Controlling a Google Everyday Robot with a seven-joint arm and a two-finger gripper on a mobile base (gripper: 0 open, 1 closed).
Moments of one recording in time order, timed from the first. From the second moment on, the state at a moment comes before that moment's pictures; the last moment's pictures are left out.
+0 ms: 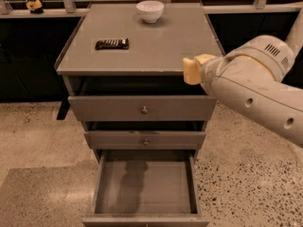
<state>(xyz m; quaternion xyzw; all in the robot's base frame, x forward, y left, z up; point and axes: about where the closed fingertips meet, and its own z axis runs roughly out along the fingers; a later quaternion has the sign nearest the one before) 0.604 -0.180 0.853 -0.71 0.55 -0.34 0.26</state>
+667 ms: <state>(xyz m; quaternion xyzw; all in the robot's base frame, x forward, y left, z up) 0.601 -0.180 0.850 -0.71 0.56 -0.34 0.25</state>
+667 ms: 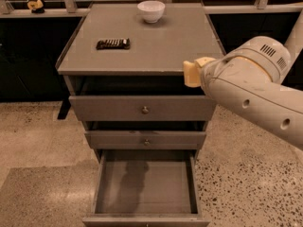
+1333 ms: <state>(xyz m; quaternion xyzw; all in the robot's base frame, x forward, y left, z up) 0.689 -0.176 0.865 -0.73 0.51 -0.37 0.27</state>
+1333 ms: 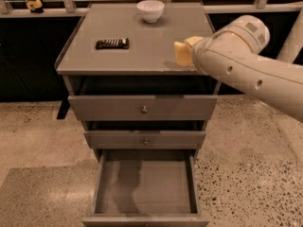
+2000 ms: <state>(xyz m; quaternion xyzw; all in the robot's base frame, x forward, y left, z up) 0.744 -0.176 0.908 -0.71 0.49 -0.40 0.30</state>
